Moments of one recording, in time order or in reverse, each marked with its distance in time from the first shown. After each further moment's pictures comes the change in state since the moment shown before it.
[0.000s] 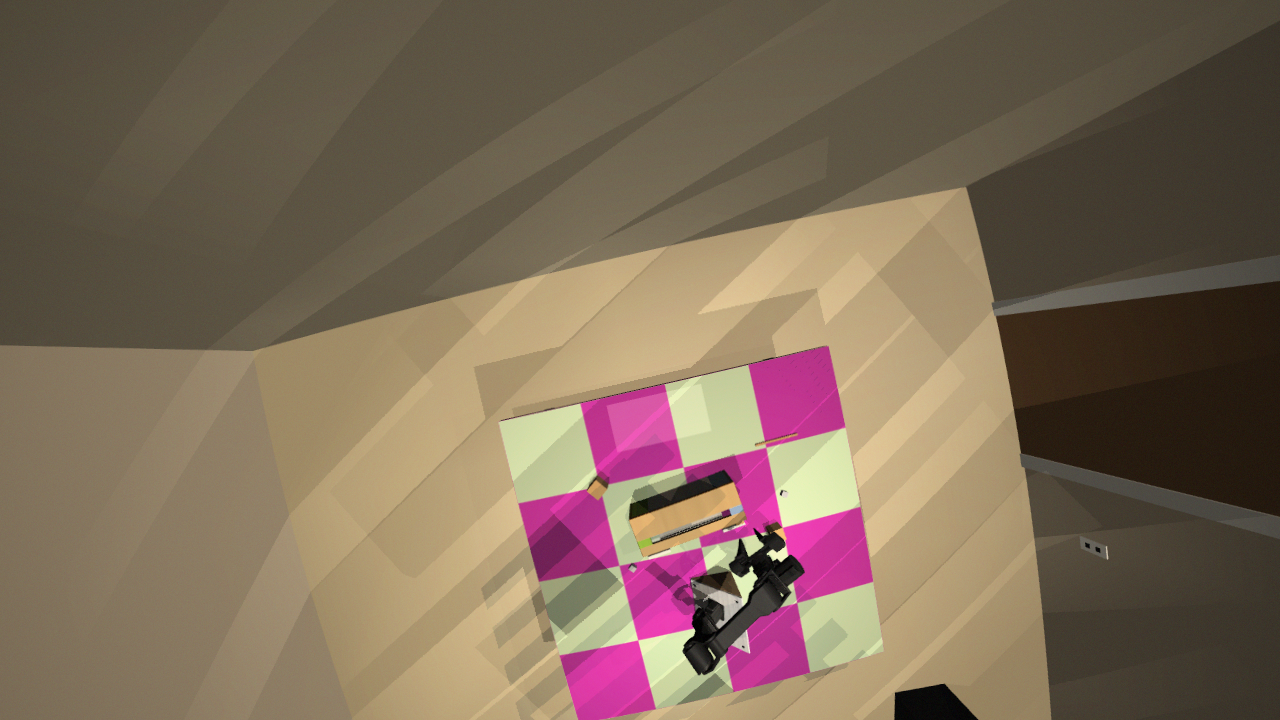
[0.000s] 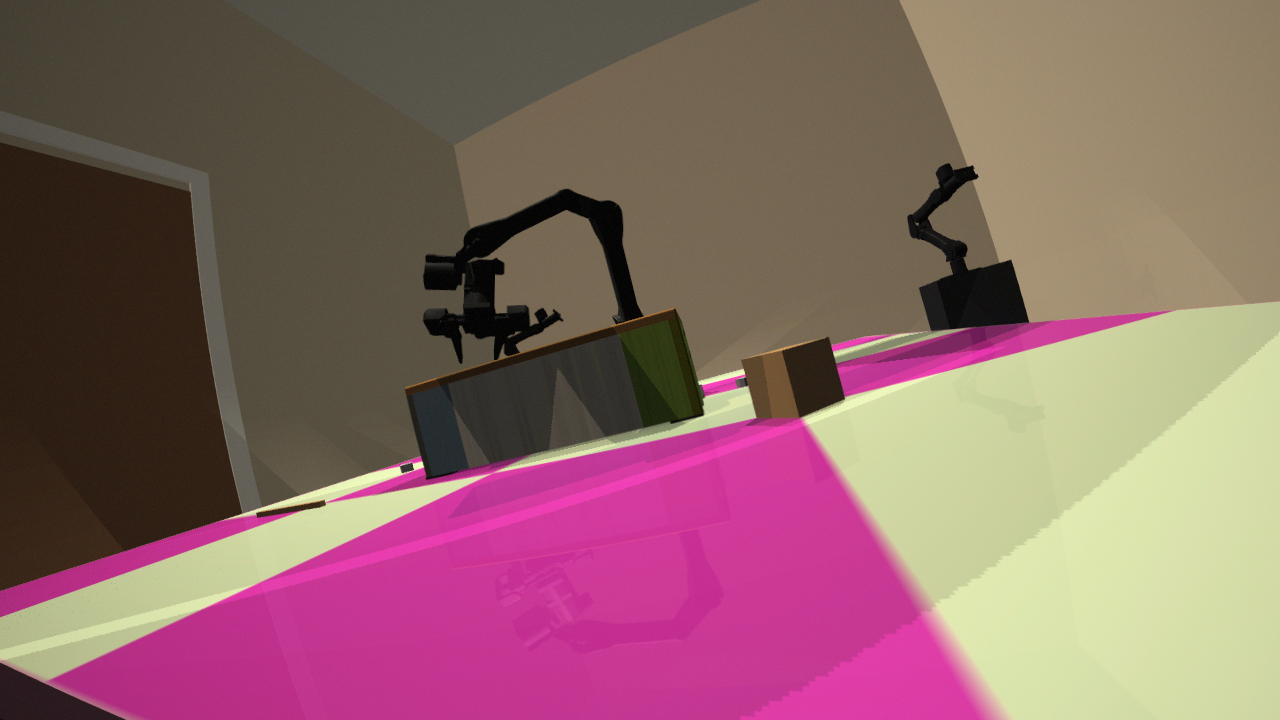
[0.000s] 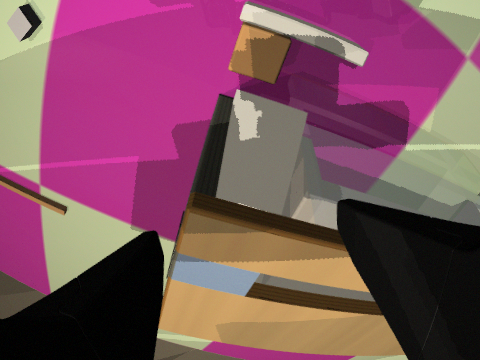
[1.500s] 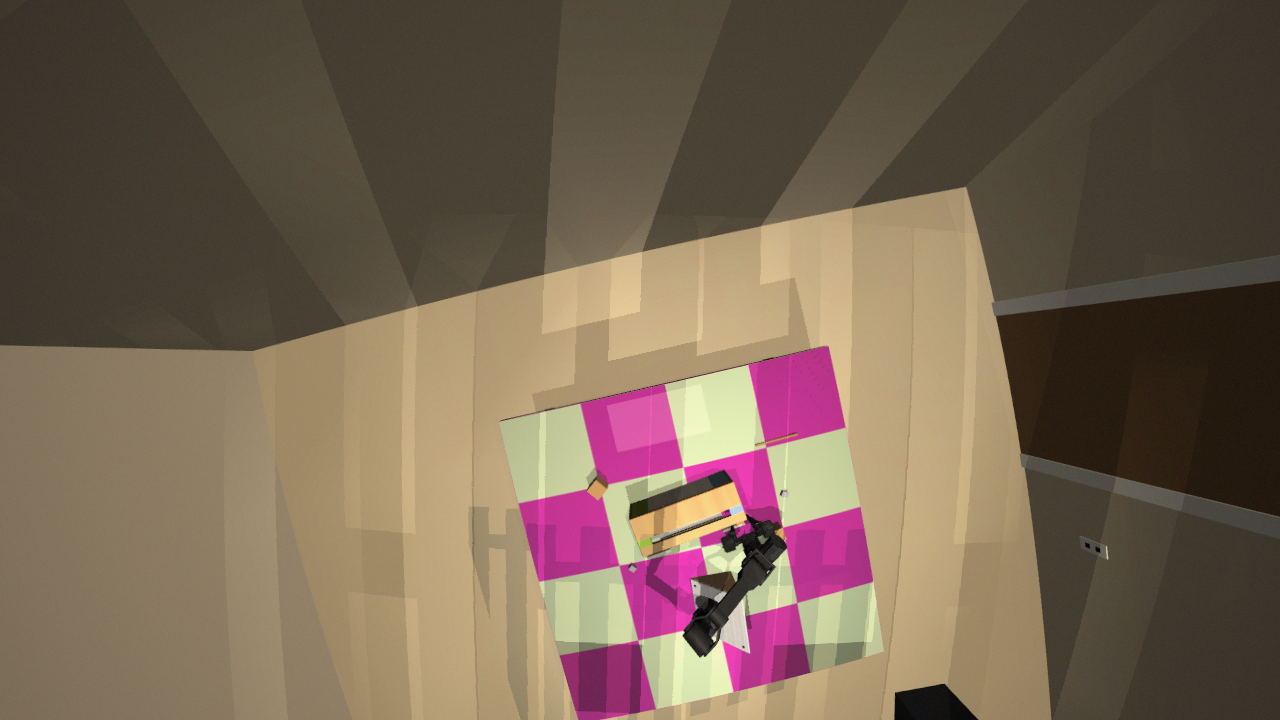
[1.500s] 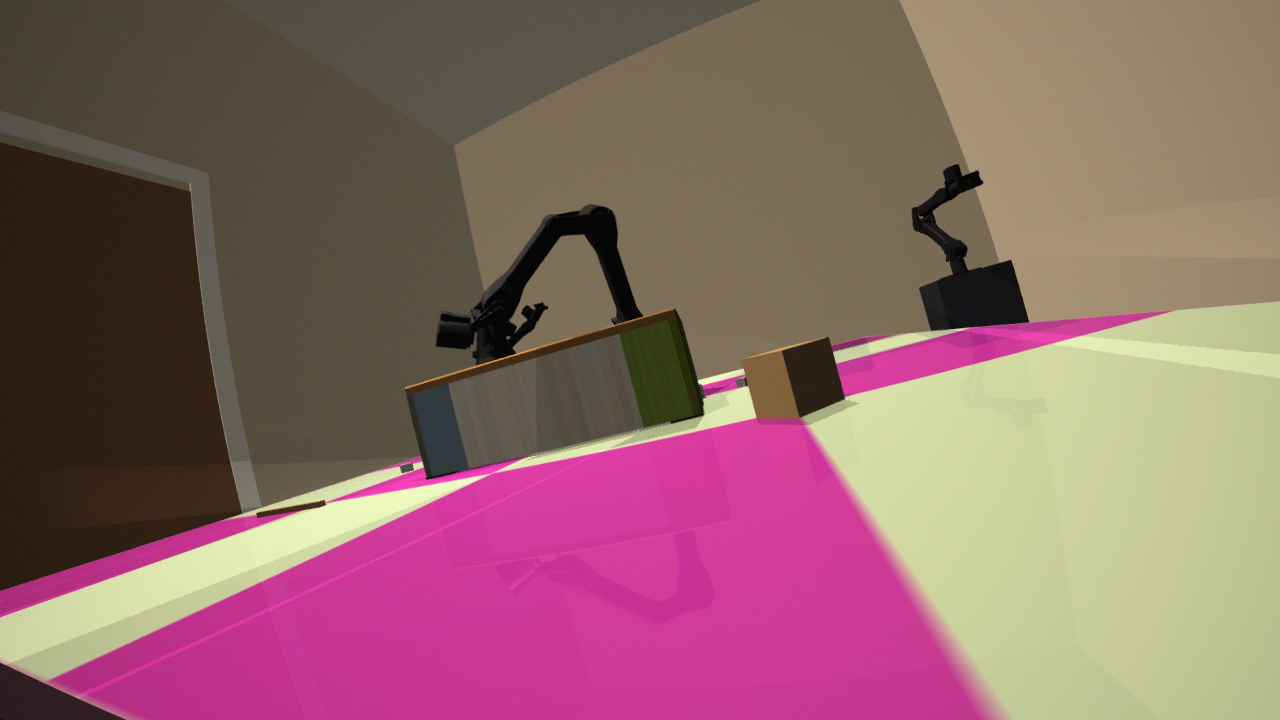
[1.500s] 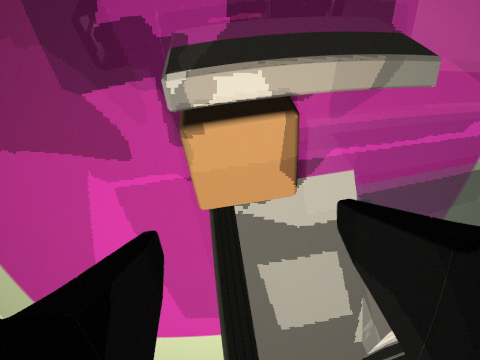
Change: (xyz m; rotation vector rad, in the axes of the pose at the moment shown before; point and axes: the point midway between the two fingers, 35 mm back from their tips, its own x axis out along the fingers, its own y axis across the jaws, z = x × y) arm 0.111 -0.018 0.042 0.439 0.059 -0.016
